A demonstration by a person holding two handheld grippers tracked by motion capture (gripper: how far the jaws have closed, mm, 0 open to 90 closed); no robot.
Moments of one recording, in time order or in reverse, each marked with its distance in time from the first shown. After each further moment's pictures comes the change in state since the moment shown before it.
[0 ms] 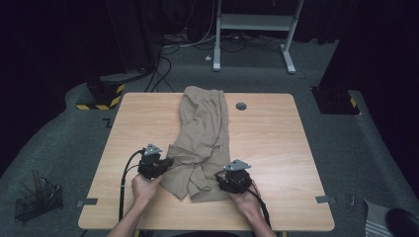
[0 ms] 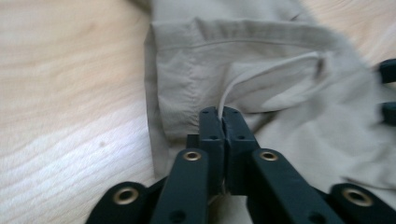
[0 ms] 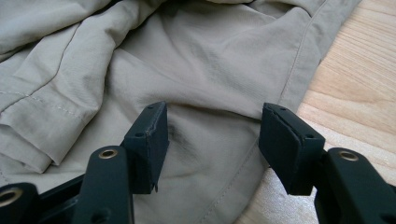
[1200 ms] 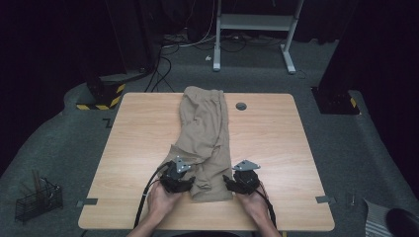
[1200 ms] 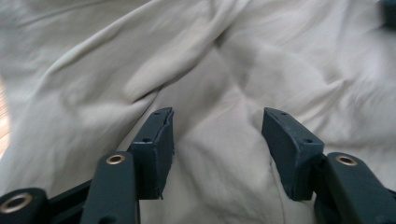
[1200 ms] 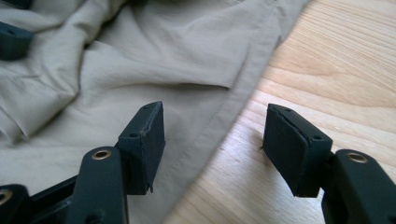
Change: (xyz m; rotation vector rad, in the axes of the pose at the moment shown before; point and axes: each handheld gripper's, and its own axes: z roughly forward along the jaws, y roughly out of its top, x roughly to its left) left arm -0.066 -0.017 0.032 0.163 0.099 0.237; right arm -0.019 -0.012 -0.011 0.005 -0.026 0.038
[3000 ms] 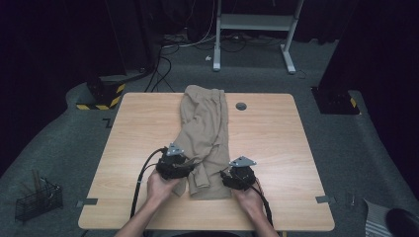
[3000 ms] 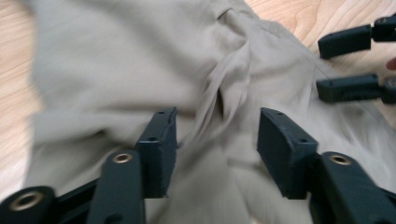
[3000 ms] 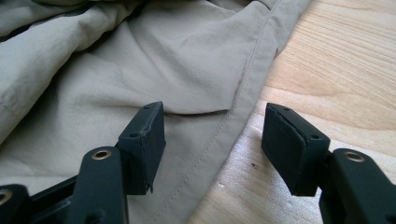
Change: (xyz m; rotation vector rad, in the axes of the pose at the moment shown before) left arm 0.030 0.021 -0.014 -0.101 -0.141 -0.125; right arm 0.003 0.011 0.013 -0.015 -0.019 0.021
